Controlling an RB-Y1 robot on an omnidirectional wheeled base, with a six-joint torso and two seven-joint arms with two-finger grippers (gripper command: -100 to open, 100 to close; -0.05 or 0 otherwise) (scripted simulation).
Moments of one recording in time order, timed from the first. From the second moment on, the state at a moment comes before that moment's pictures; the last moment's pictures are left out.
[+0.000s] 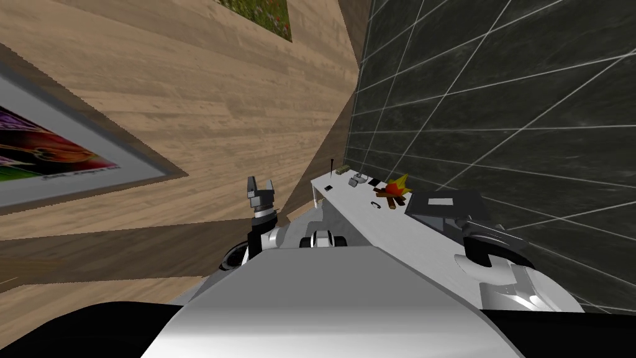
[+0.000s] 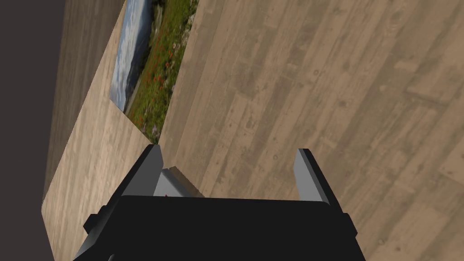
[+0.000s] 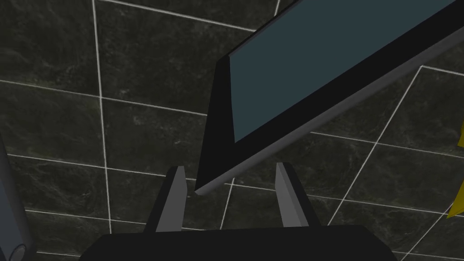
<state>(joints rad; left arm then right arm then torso) 0.45 -0.04 -0.05 -2.28 0.11 -0.51 -0.12 0.25 -0.41 -0.93 -1.34 0.76 -0.06 0.59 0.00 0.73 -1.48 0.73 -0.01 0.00</state>
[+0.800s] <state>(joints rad) 0.45 -0.04 -0.05 -2.28 0.11 -0.51 -0.12 0.18 -0.24 -0.97 -1.30 0.69 -0.23 0.55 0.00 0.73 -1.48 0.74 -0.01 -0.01</state>
